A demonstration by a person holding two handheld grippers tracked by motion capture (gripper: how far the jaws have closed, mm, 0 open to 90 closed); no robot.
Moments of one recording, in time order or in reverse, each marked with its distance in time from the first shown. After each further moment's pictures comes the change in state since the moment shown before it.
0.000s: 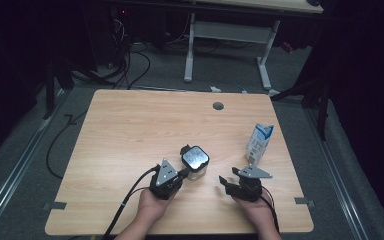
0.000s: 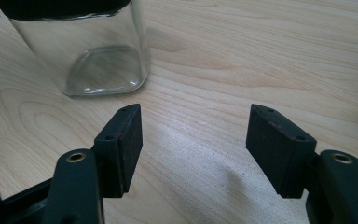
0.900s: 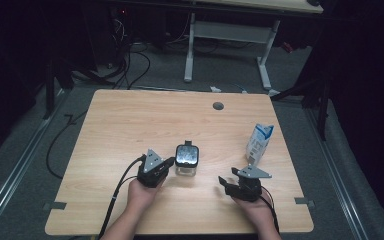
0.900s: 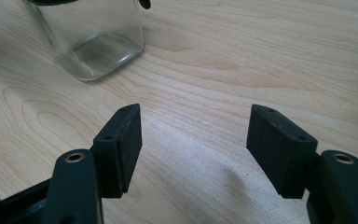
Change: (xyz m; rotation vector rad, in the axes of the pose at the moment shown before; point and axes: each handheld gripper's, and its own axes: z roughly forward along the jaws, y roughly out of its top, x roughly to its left) left arm 0.046 -0.003 -0.006 0.008 0.112 -0.044; right arm 0.001 0.000 0.000 0.004 0.006 -0.003
